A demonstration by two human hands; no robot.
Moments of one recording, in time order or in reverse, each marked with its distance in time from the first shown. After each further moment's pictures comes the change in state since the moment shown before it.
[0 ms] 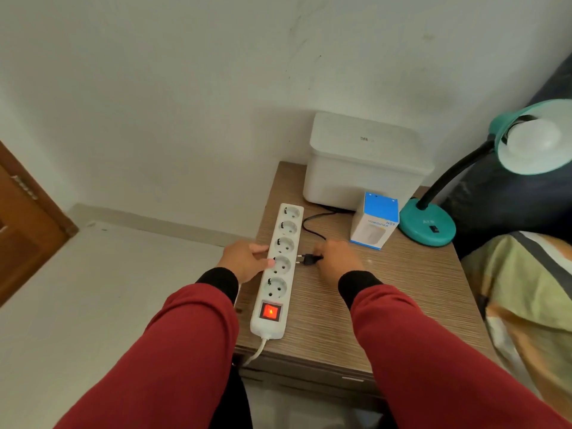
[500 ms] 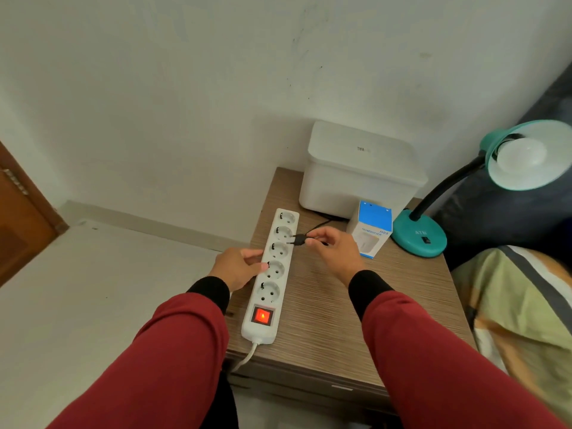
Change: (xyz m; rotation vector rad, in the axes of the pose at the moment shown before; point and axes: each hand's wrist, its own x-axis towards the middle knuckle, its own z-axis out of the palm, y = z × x) left_hand -0.005 -0.006 0.007 -0.198 0.036 0.016; right_hand -0.008 0.003 -0.021 0.830 0.200 0.015
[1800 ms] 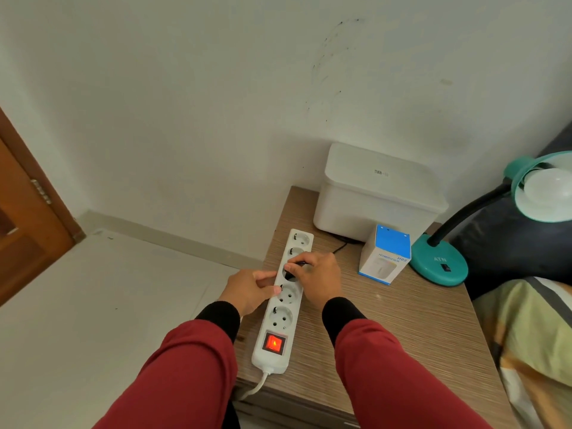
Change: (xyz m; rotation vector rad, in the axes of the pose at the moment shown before) left_hand 0.006 -0.006 -0.002 -0.058 -0.013 0.028; right_hand 0.014 -0.005 0.064 -0.167 0.017 -0.066
